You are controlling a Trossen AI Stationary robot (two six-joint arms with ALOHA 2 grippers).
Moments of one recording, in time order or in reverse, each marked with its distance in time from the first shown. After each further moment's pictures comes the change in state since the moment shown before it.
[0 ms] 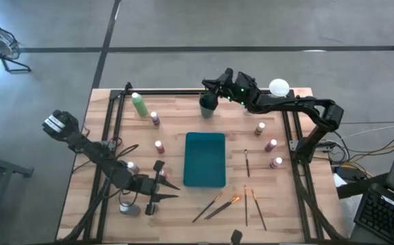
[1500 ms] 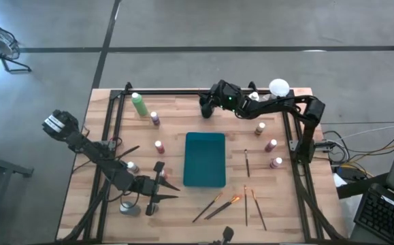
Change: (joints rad) left arm -0.008 -0.002 0.000 -0.069 -0.011 -0.031; right arm 0.011 0.218 -0.024 0.075 0.041 0.051
